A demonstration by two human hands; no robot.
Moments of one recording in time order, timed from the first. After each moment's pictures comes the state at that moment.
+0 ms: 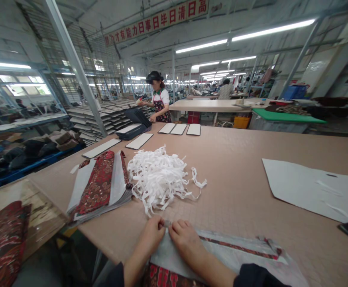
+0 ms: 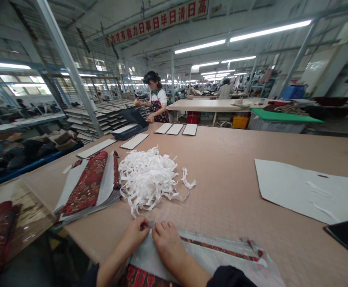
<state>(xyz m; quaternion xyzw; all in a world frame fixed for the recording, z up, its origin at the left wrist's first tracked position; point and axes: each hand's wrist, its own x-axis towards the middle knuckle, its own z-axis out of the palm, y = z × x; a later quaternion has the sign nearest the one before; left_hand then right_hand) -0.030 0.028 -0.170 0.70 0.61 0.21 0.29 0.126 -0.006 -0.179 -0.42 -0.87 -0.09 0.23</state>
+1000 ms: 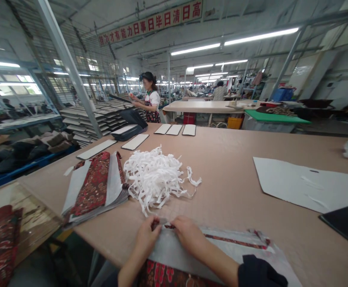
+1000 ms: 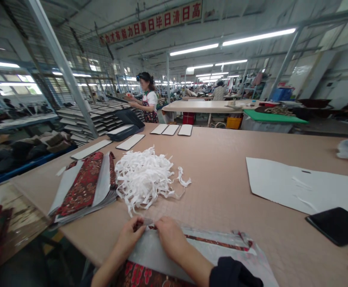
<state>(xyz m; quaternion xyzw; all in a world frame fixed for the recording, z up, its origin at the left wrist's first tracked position) -0.032 0.012 -0.160 0.67 0.57 0.32 0.35 0.147 -0.008 -0.140 -0.53 -0.80 0.20 0.20</state>
